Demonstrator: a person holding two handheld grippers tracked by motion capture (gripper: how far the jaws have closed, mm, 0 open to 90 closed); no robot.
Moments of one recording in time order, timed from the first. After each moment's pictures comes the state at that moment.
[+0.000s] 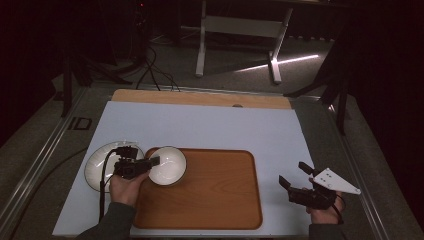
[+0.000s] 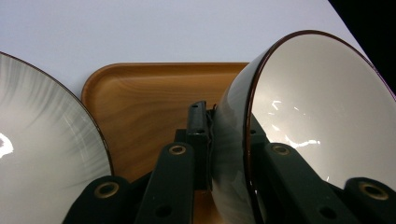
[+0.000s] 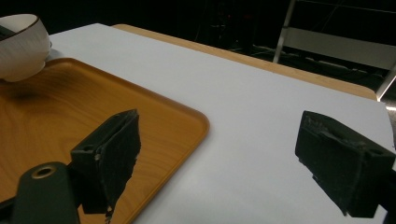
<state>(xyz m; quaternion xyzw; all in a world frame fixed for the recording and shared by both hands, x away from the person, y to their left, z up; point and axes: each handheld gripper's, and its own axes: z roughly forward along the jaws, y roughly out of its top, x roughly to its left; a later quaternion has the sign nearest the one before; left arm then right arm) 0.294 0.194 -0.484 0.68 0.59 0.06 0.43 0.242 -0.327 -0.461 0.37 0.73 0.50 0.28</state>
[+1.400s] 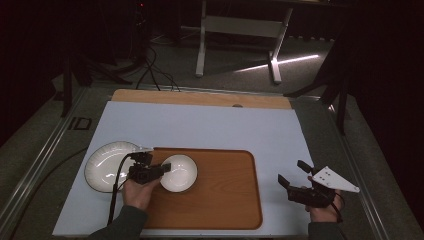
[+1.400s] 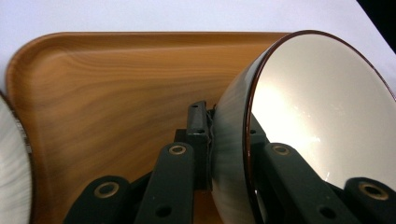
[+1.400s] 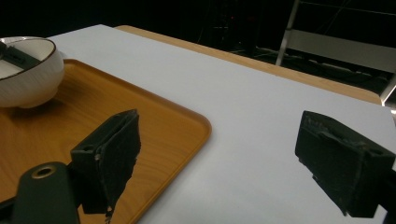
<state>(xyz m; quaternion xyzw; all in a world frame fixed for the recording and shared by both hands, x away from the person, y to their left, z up) 0.294 0.161 -0.502 0.71 0.57 0.05 0.41 0.246 -0.325 -0.460 0.36 0.73 0.50 0.28</state>
